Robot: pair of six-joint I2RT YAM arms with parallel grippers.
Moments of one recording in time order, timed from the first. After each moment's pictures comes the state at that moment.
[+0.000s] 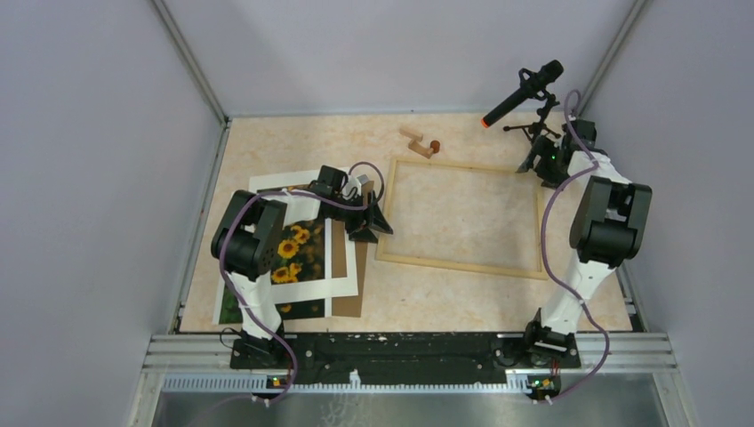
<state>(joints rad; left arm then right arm) -0.35 1.91 1.04 -0.15 0.84 -0.58 -0.23 1.95 1.41 -0.38 -0.21 0.30</state>
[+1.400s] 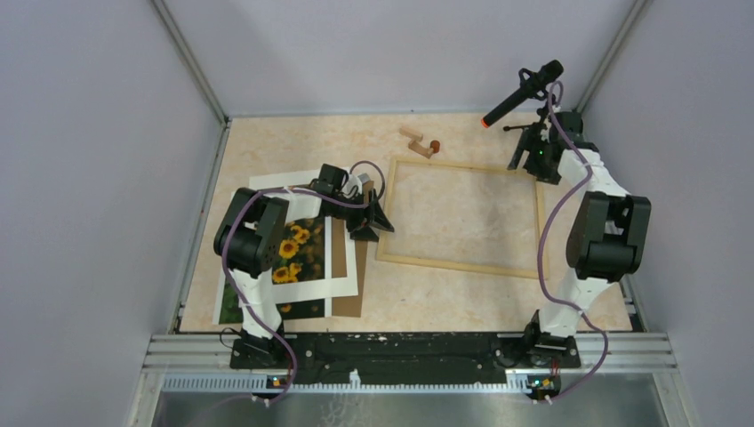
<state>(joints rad) -0.35 1.94 1.06 -0.15 0.87 -0.59 -0.13 1.82 1.40 -0.47 -0.10 0.26</state>
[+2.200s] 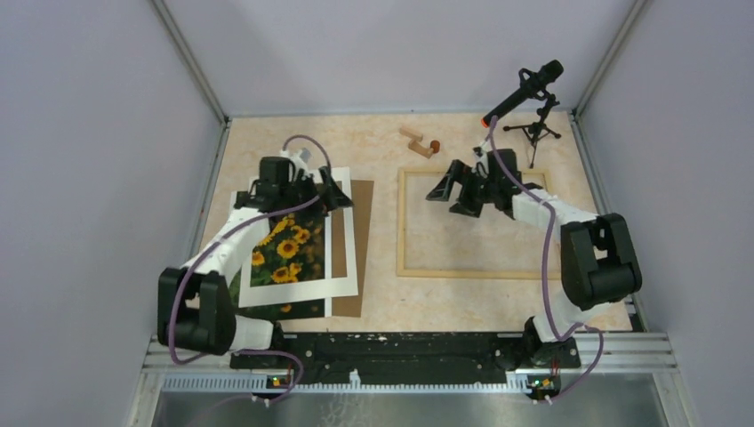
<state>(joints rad) -0.22 1.44 0.93 -0.27 0.60 -0.52 0.18 1.61 0.98 -0.15 -0.51 0.58</state>
